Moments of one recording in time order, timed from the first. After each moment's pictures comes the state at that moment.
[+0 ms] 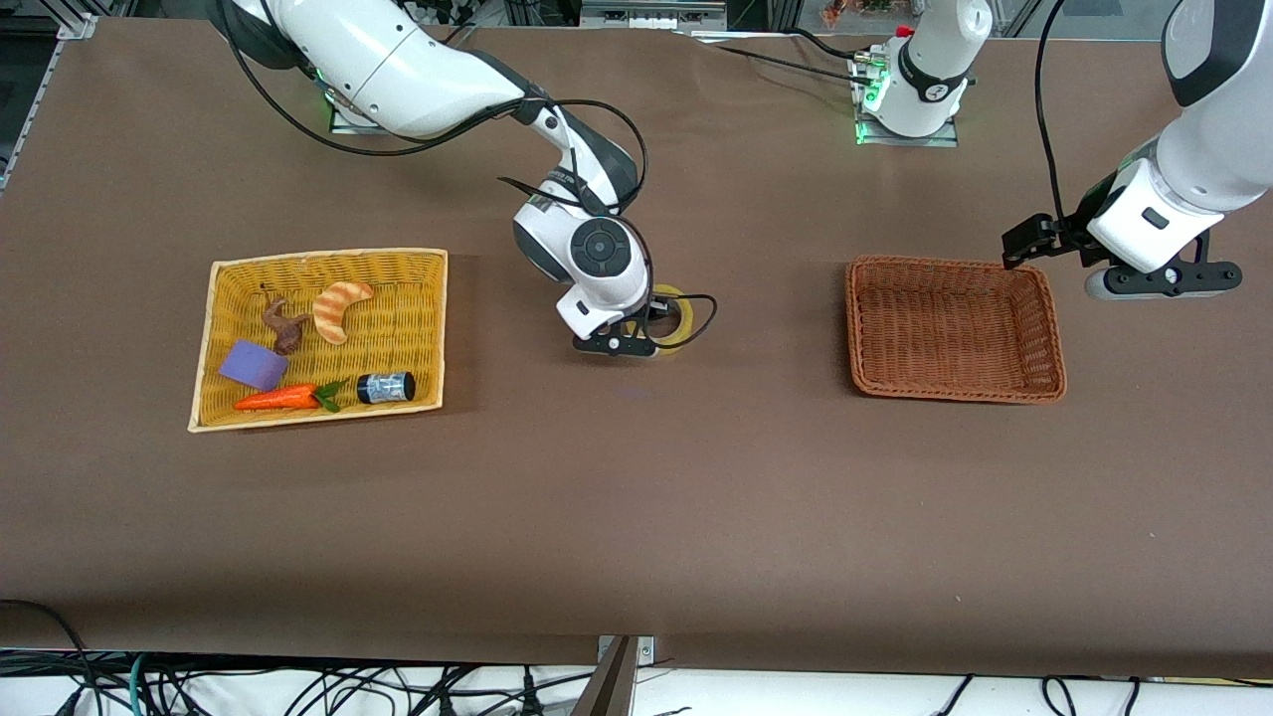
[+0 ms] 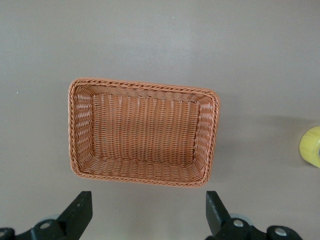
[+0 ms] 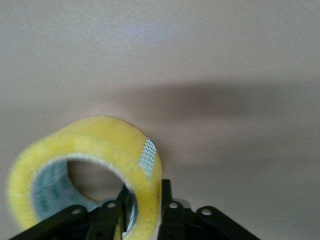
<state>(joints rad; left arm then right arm) 0.00 -0.03 -0.07 -1.81 -0.03 1.67 -0.13 0.42 0.84 0.45 -1.50 -0.23 2.22 0.99</state>
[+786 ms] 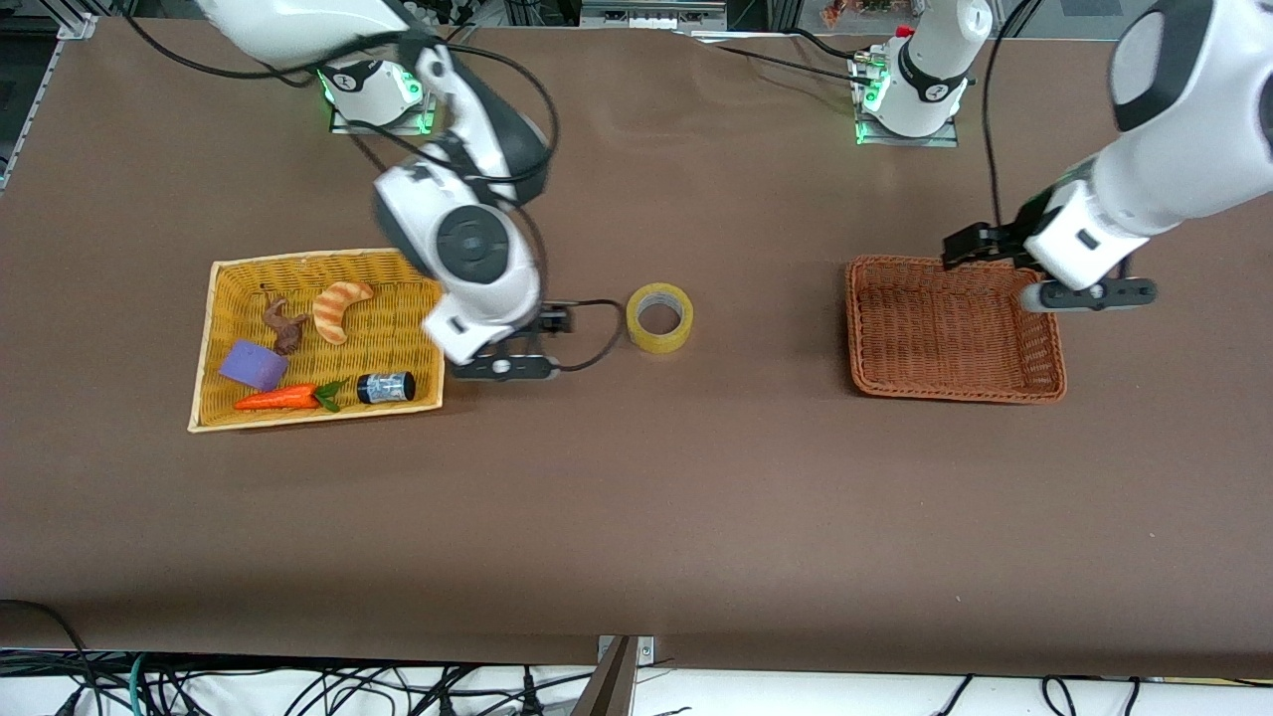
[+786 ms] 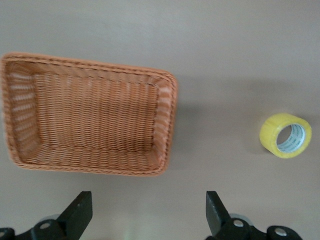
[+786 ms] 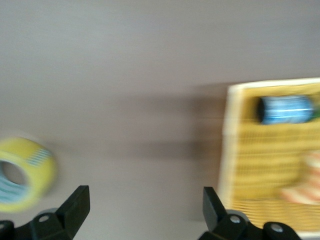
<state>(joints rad) 0.00 0.04 -0.18 -1.82 -0.15 1.69 -0.23 0.17 0.55 0.43 -1.44 -0.24 1.74 0.56</state>
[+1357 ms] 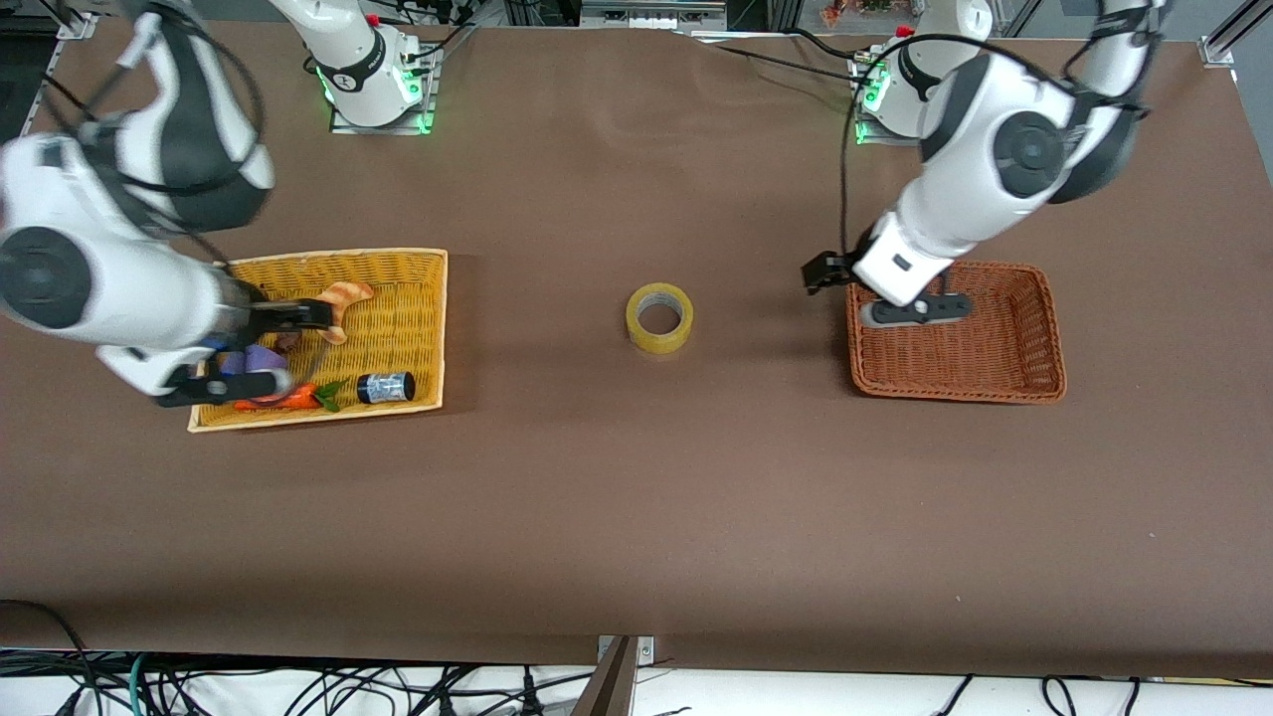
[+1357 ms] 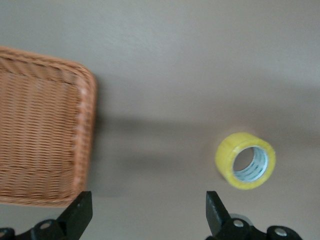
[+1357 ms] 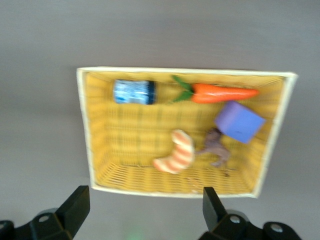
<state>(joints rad) -0.01 0.10 -0.44 -2.06 -0.18 2.14 -0.54 -0.23 0.40 0.41 -1.39 -0.16 1.50 0.07</state>
